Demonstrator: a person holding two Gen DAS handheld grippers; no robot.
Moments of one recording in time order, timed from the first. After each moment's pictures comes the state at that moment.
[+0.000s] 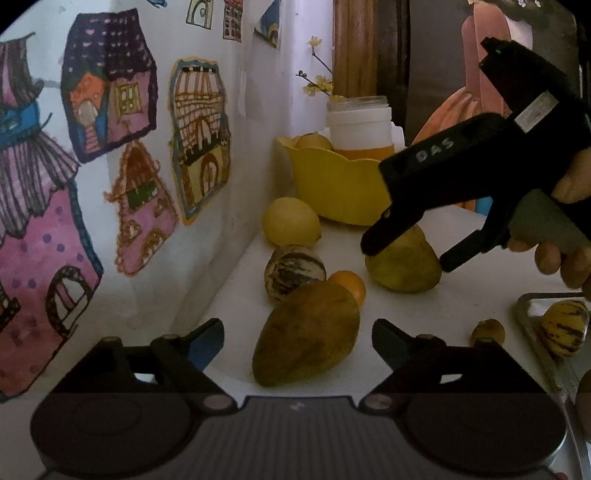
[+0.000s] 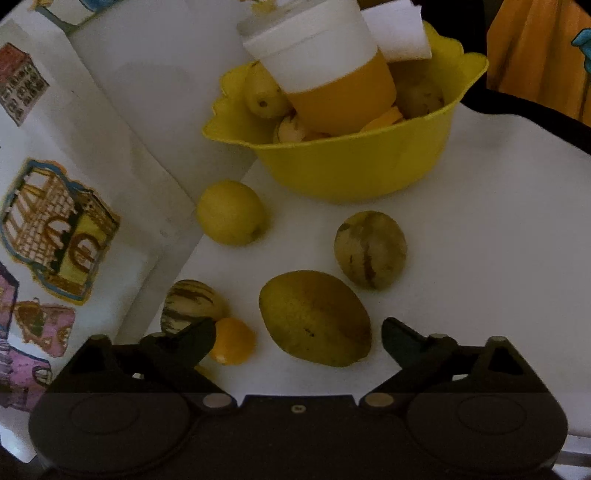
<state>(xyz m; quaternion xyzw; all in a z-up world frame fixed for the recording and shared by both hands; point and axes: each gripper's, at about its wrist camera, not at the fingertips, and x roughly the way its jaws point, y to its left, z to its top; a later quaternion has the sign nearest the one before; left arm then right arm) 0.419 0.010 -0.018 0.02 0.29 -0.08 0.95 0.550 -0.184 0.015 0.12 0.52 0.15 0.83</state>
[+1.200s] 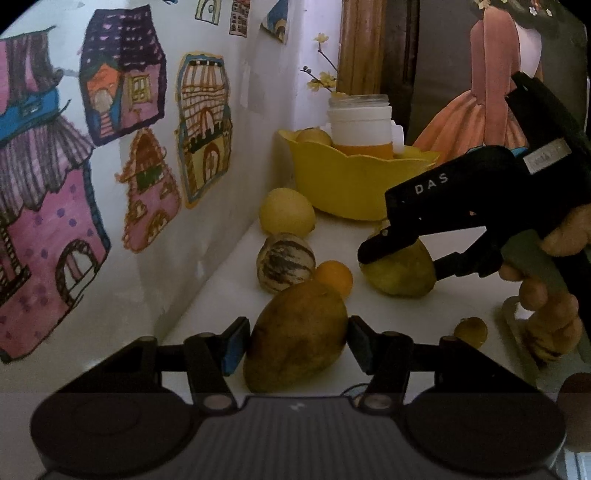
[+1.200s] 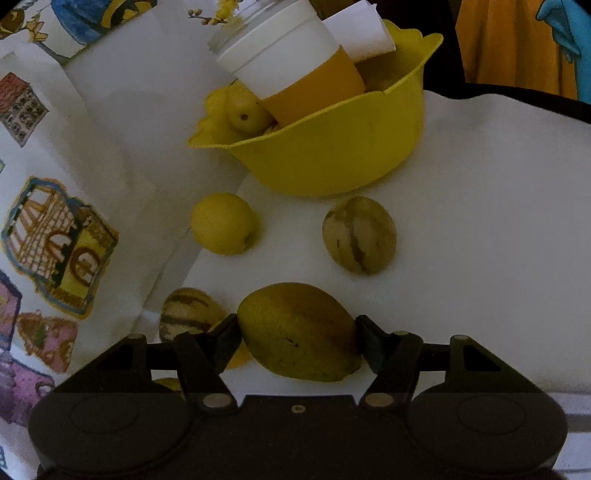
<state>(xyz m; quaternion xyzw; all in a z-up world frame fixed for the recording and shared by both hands) 0.408 0.007 -0.015 -0.01 0.30 -0.07 0.95 0.522 -0.200 0.001 0.17 0.48 0.13 0.85</state>
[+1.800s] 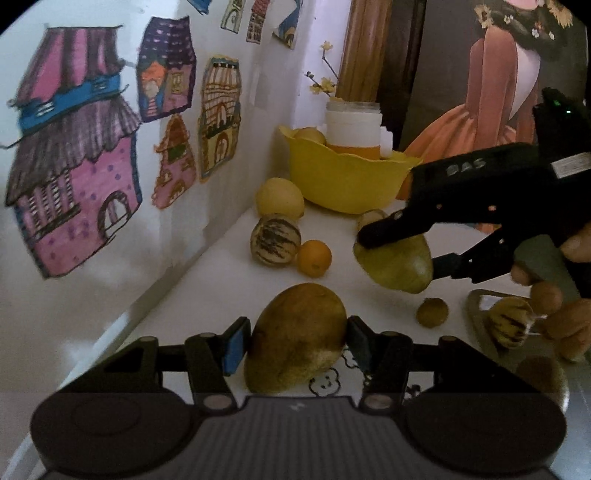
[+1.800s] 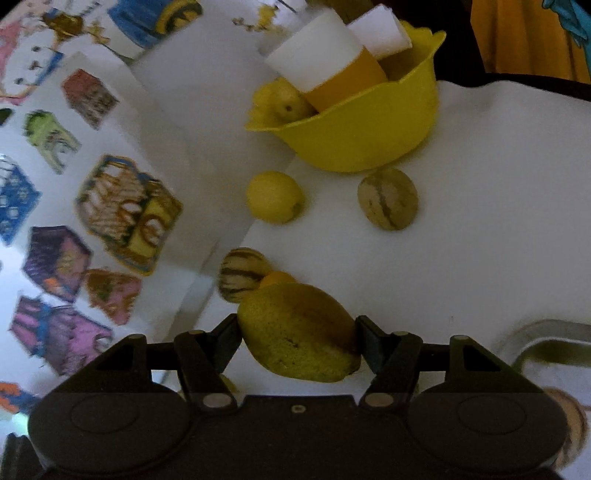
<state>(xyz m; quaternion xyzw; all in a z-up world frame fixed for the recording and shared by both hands) 0.360 0.012 -0.009 -0.05 0.30 -0.08 0.95 0.477 -0.210 0.024 0.20 0.47 0.19 0.84</state>
